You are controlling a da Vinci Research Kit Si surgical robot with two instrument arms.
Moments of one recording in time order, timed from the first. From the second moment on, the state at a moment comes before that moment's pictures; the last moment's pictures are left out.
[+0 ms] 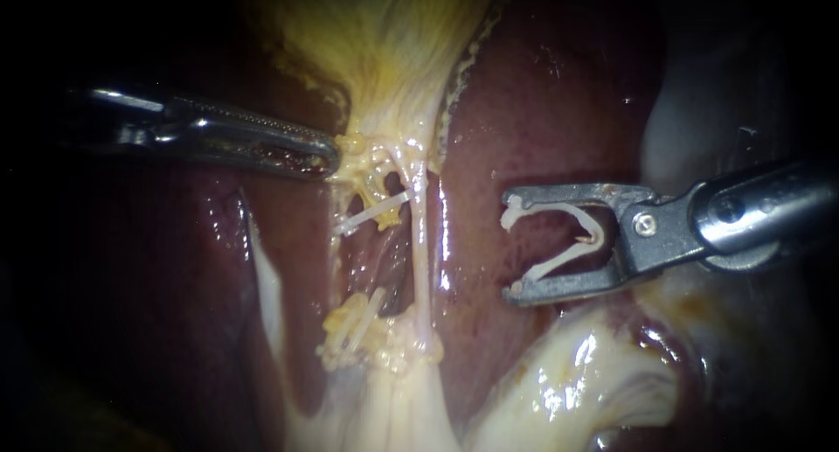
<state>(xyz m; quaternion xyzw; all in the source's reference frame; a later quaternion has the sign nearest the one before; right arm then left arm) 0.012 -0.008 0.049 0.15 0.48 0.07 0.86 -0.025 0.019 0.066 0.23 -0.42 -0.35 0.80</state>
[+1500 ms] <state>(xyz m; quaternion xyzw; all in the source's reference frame) 0.014 -0.009 0.051 0.16 0.47 0.10 0.86 -0.021 0.022 0.058 0.22 -0.44 -0.36 0.79</state>
